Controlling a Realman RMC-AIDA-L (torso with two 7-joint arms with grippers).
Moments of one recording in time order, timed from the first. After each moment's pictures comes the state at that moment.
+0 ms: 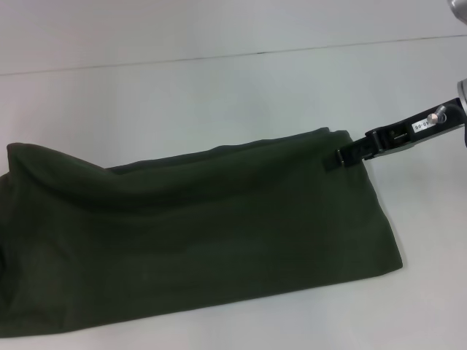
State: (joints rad) left arm -0.79 -1.84 -2.50 -0.60 -0.28 1.58 -2.66; right arm 0.72 1.94 -0.70 -0.80 -2.41 -1.64 2.33
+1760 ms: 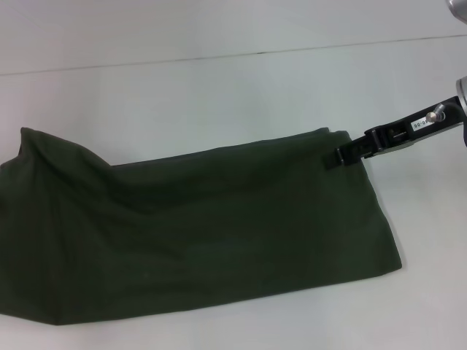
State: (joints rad) left arm -0.76 -1.76 -2.72 -0.65 -0.41 1.84 -2.47; right arm 0.73 1.94 -0.71 -0.79 -2.41 -1.63 2.33
